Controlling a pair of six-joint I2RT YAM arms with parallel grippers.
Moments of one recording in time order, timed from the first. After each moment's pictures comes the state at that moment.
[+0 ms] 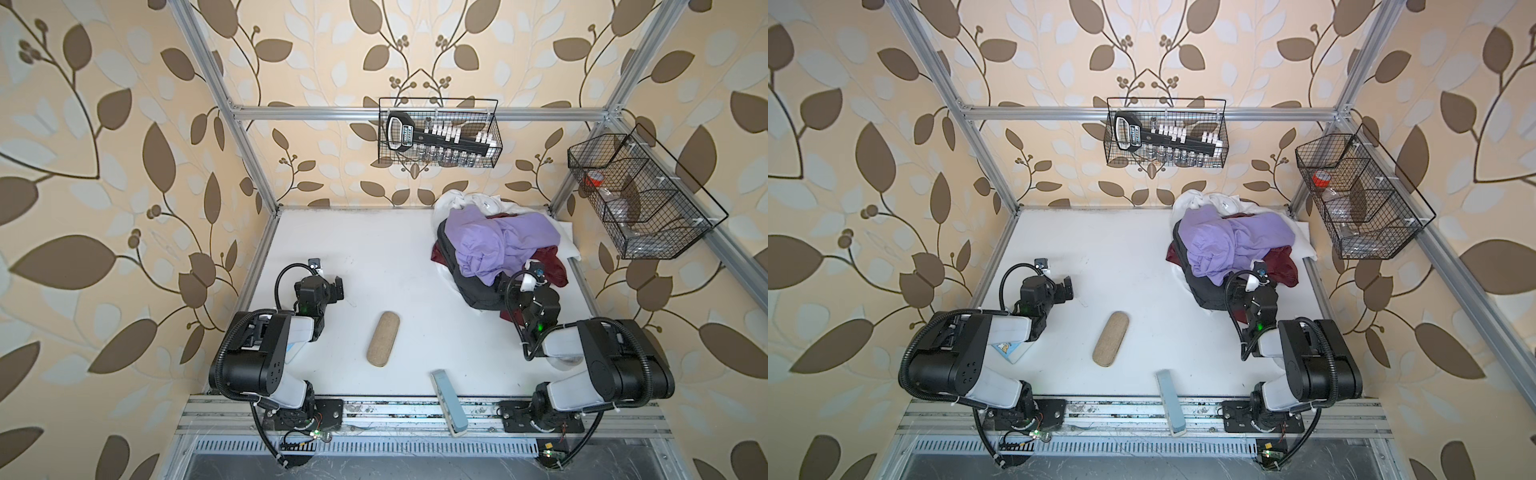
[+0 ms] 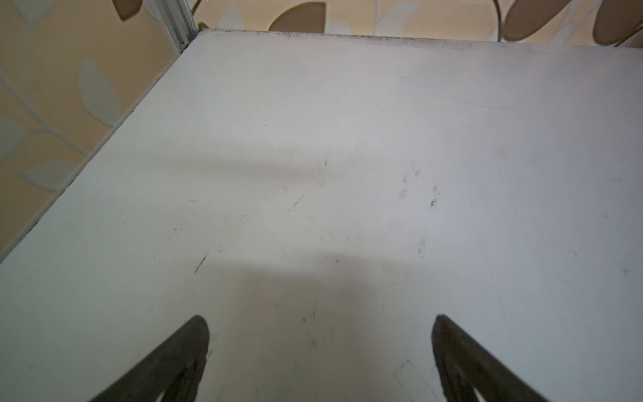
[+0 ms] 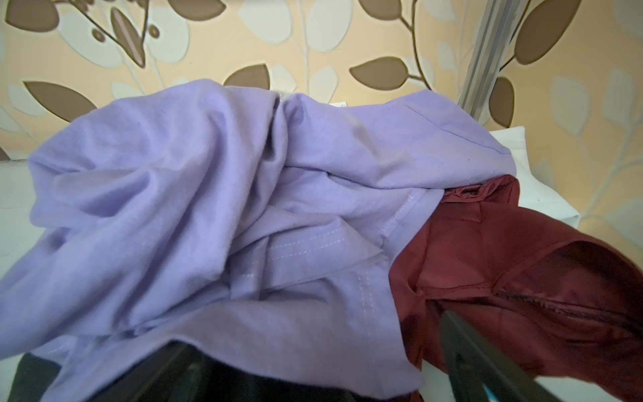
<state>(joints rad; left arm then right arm) -0.04 1.50 0.37 0.64 -0.16 -0.10 -0.02 1.49 0.23 1.06 0.09 0.05</state>
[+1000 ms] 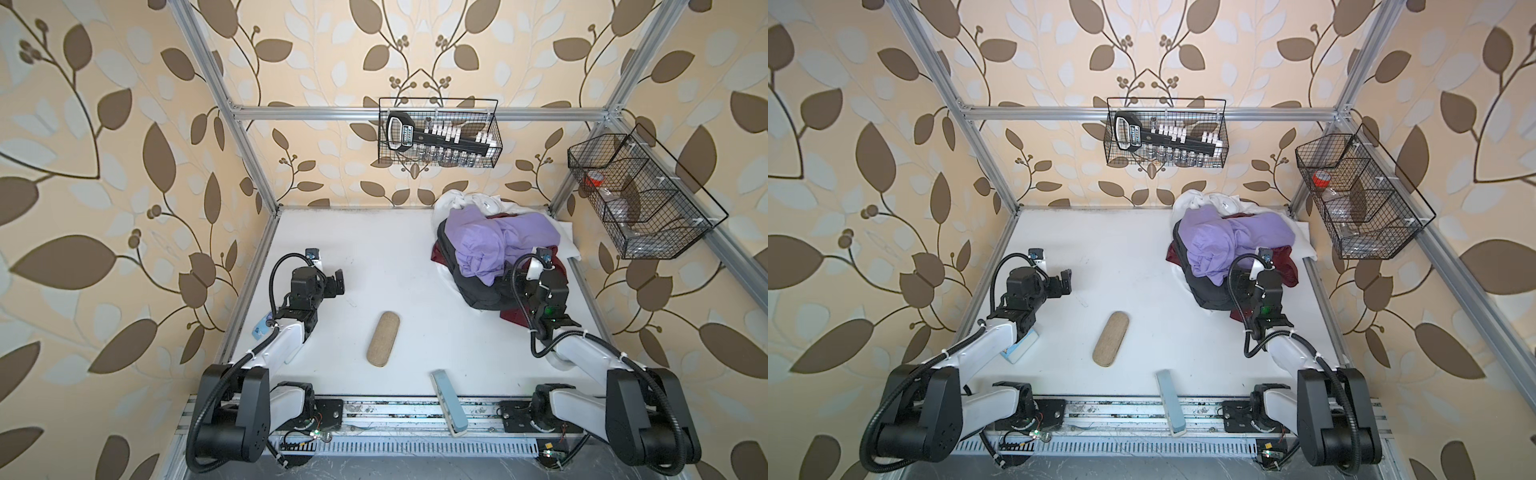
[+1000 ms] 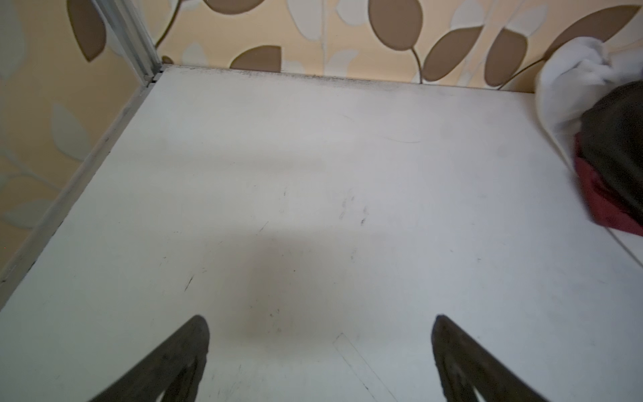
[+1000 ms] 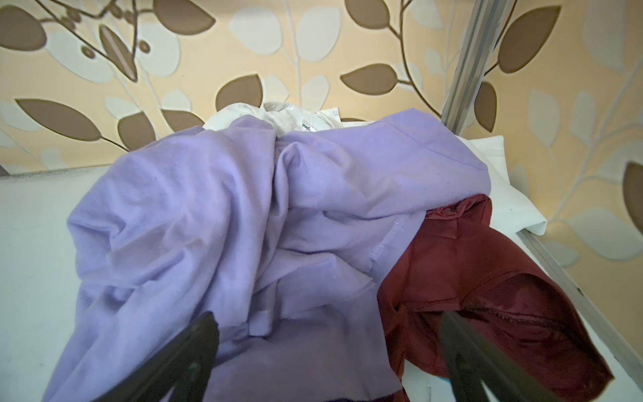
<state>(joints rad) -0.04 1.13 0.49 0.15 0.05 -0.11 0.00 1.14 0.43 0.40 0.14 0.10</state>
